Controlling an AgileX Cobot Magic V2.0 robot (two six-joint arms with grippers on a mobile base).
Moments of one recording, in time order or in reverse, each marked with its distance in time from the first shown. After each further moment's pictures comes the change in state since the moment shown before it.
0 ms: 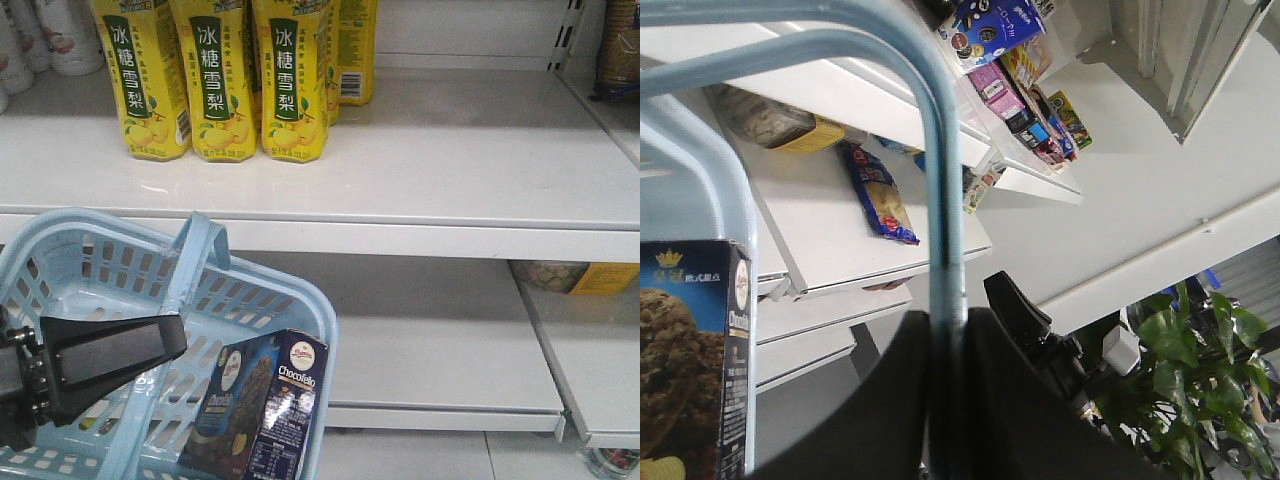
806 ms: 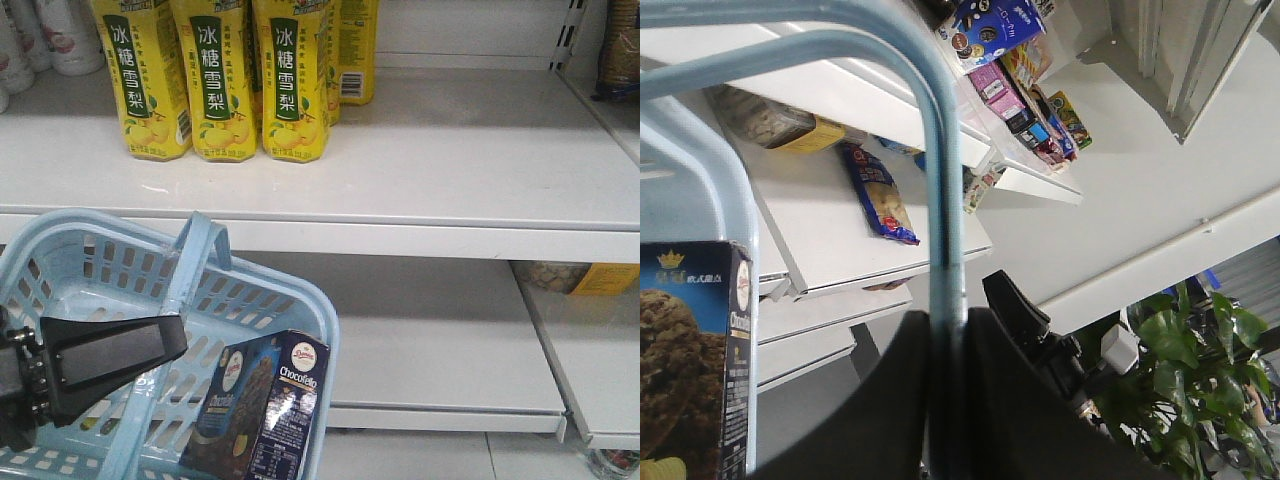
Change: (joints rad) left arm 0.000 0.000 0.000 0.000 0.000 0.000; right arm 0.000 0.000 0.000 0.000 0.000 0.000
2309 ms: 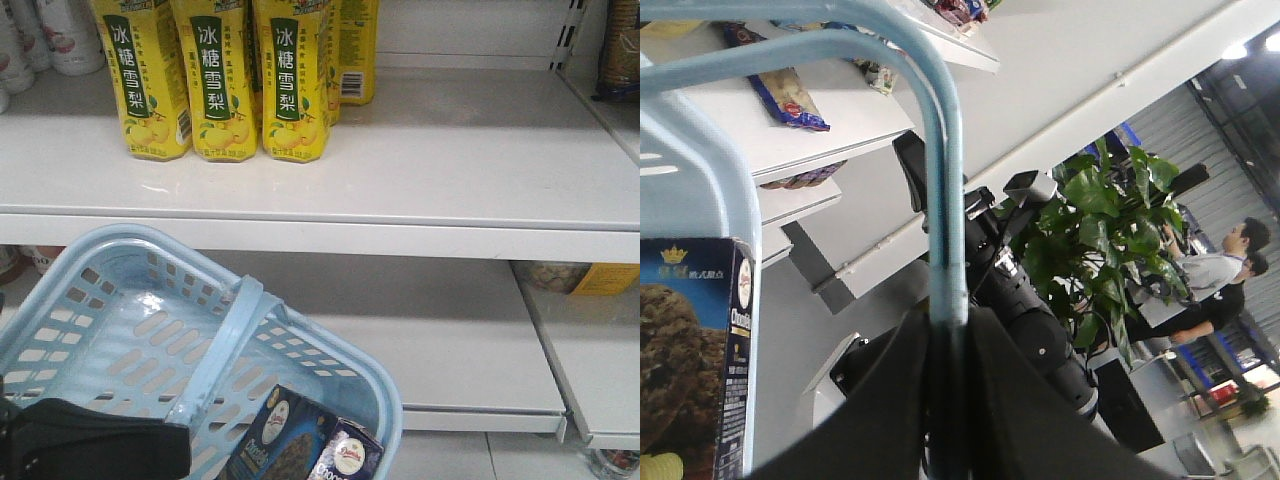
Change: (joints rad) left arm 0.000 -0.050 0.000 0.082 0.279 0.005; right arm 0.000 0.000 0.000 0.507 -0.045 0.013
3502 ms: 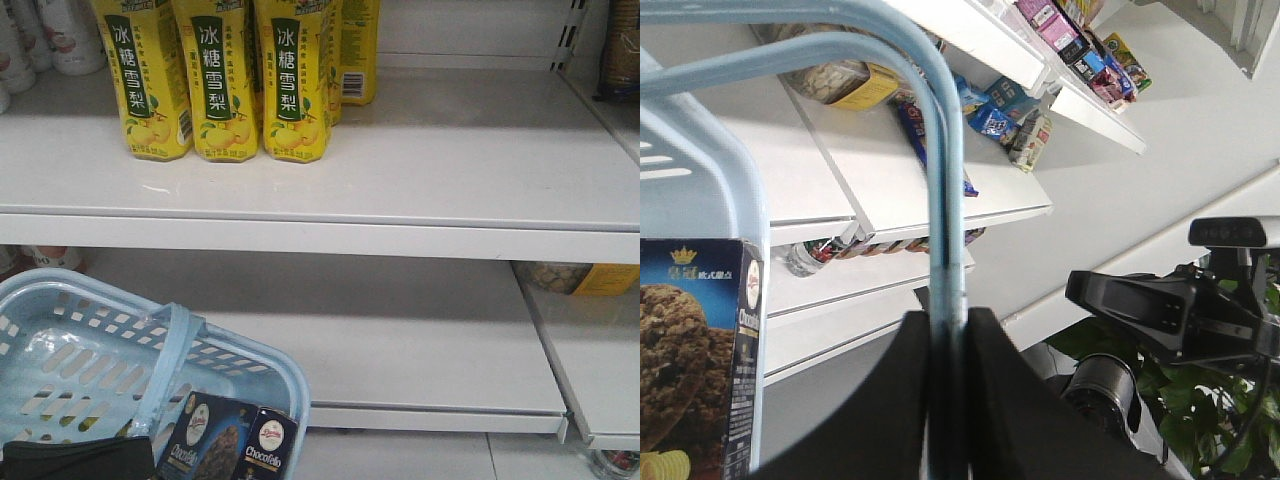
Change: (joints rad) left arm 0.000 -0.208 0.174 0.101 -0.305 -0.085; right arm 0.000 0.211 -0.404 0.575 0.973 -0.400
